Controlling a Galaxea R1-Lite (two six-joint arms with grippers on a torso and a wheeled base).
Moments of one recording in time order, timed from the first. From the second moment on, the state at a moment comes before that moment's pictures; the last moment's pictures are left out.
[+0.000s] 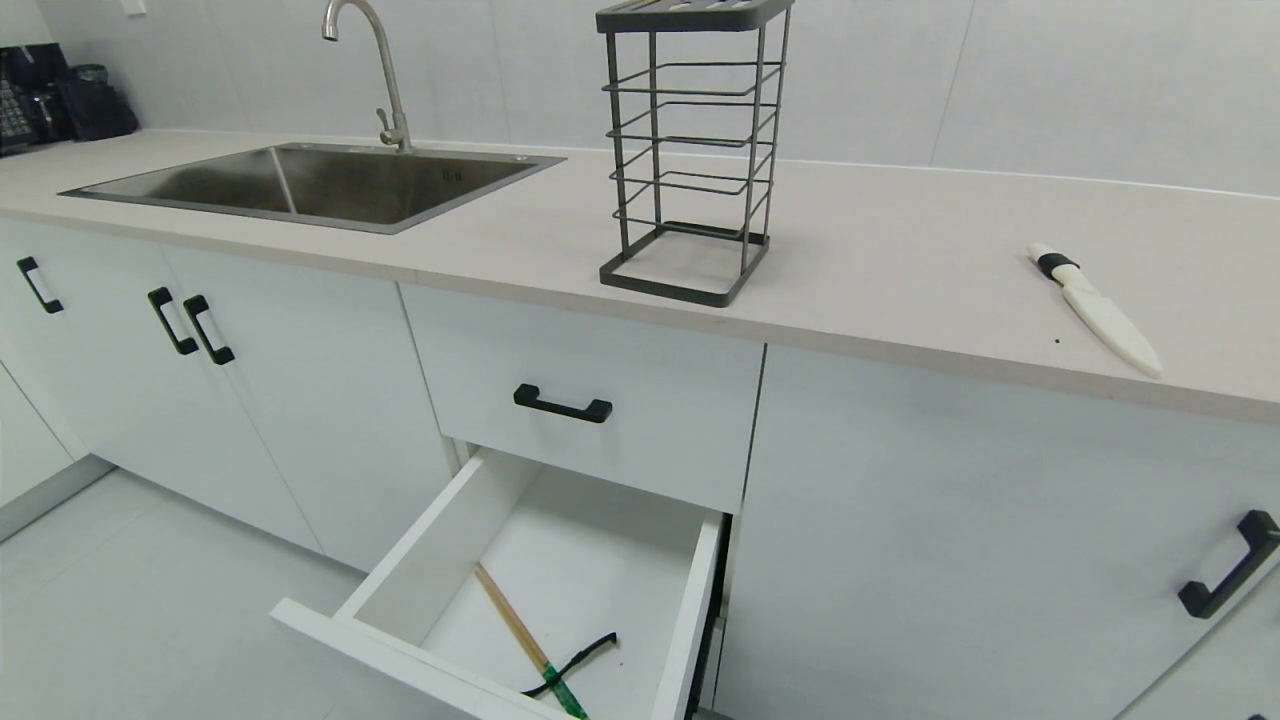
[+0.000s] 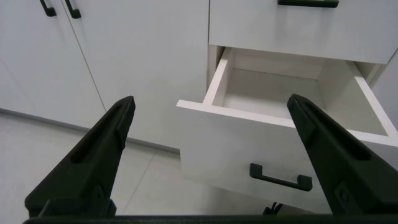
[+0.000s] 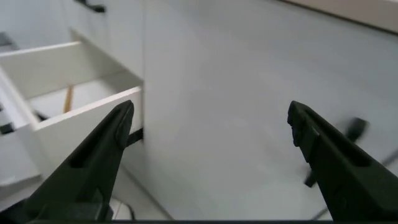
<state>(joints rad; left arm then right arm) 0.00 0.00 0.00 0.00 -0.07 0.01 0.25 0.32 -0.04 -0.30 0.08 -0.16</state>
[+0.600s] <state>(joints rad) 0.00 0.00 0.00 0.00 -0.07 0.01 -0.03 0.09 -0.02 -0.26 0.16 -0.08</state>
